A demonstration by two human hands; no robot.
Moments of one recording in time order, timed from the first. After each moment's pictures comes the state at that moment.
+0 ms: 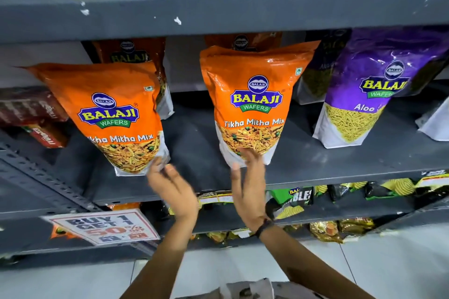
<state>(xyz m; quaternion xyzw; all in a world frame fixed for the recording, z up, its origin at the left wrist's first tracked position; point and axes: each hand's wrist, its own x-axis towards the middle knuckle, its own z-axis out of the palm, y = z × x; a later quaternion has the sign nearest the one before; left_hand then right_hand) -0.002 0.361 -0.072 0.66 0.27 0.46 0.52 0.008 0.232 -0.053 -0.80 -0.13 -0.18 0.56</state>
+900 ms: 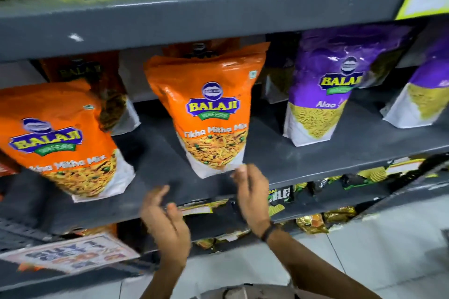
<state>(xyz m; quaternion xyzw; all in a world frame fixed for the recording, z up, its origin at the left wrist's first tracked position) -0.036 0.310 -0.083 0.79 0.13 0.41 0.43 0.027 0.167 -0.057 -0.78 -0.06 -0.15 0.60</state>
